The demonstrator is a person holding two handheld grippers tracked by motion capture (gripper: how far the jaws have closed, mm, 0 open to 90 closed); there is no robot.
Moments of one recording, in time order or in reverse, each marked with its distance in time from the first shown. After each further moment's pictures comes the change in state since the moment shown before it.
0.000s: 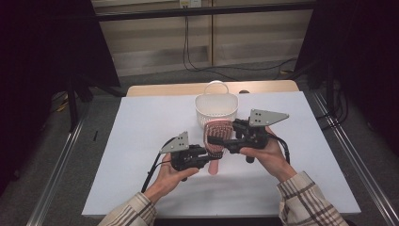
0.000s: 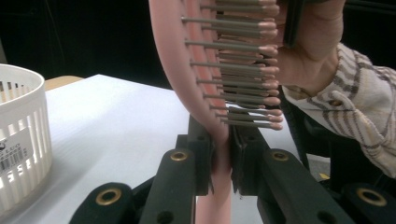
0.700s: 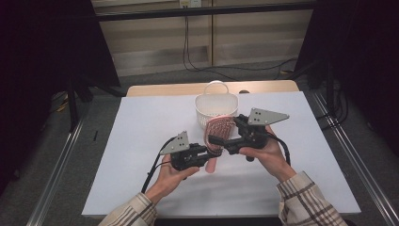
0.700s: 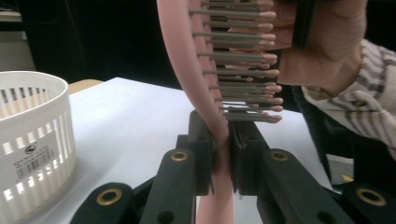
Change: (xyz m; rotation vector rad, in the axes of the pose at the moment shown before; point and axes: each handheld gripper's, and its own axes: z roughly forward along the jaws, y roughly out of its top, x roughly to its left) left arm -0.002 0.003 -0.001 -0.007 0.069 0.029; right arm -0.002 0.000 0.001 0.005 -0.086 -0.008
